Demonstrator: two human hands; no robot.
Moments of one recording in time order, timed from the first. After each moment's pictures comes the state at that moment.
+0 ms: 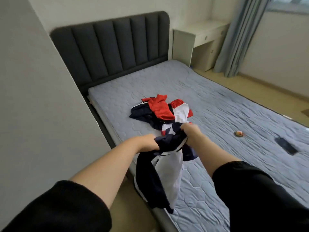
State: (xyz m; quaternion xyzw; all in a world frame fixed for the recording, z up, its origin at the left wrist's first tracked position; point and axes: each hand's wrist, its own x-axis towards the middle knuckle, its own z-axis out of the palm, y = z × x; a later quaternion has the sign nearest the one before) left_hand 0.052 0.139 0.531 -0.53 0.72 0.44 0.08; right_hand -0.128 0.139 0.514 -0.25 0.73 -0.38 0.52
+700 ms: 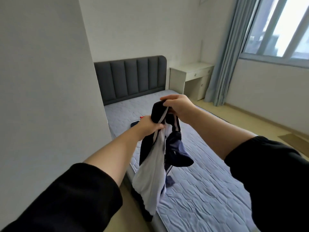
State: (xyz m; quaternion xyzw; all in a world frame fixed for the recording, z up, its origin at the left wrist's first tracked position) left_hand 0.013 0.398 0.700 -0.53 0.66 0.45 -0.29; right_hand -0.127 0.405 0.761 -0.52 0.58 -0.46 0.42
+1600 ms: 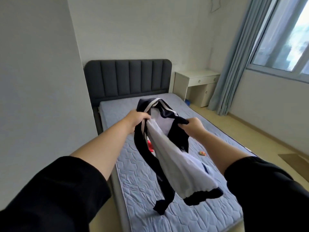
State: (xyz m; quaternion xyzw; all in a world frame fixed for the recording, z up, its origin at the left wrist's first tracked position) left_hand -0.159 0.469 0.719 -0.55 0.47 0.53 -0.45; right_hand -0.380 0.472 0.704 -0.61 0.70 -0.26 0.26
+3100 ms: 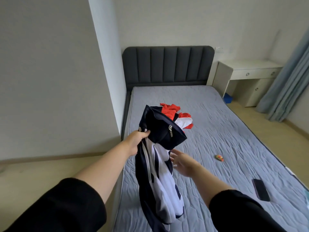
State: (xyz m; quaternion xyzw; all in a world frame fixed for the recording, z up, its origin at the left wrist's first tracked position) left_hand -0.331 0.499 0.626 -0.57 0.26 0.58 -0.52; right_hand -0.529 0.449 0.550 -0.43 0.47 -0.18 0.75
